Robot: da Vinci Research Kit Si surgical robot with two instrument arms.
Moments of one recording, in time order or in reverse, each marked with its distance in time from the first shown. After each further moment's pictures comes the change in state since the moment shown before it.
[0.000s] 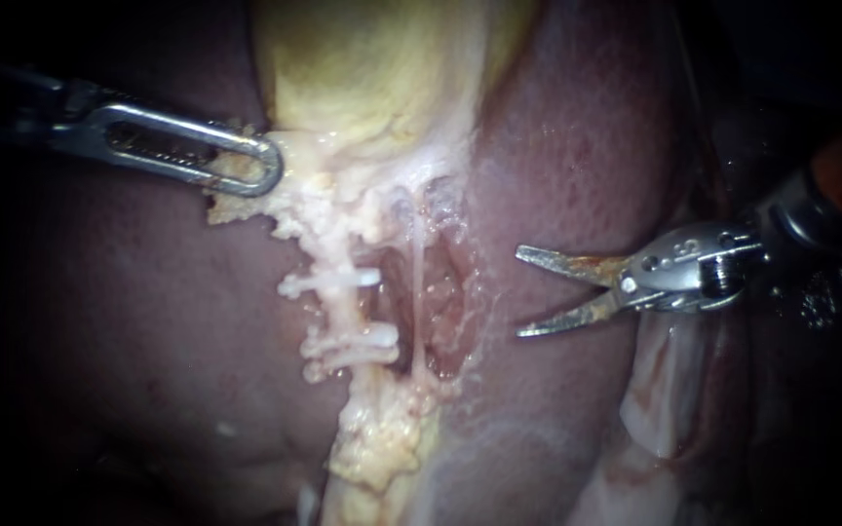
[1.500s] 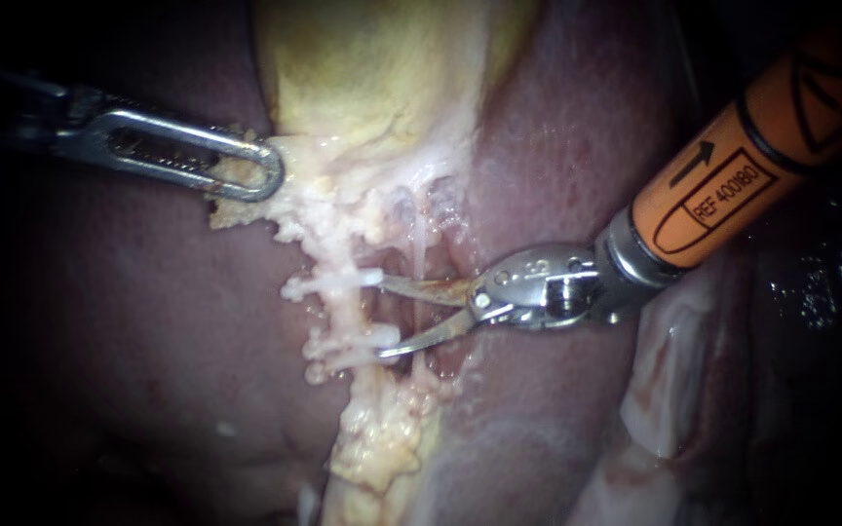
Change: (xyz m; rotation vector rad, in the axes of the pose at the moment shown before) right arm 0.000 0.000 0.013 0.334 0.154 0.044; left arm 0.000 -0.001 0.000 0.004 0.002 0.004
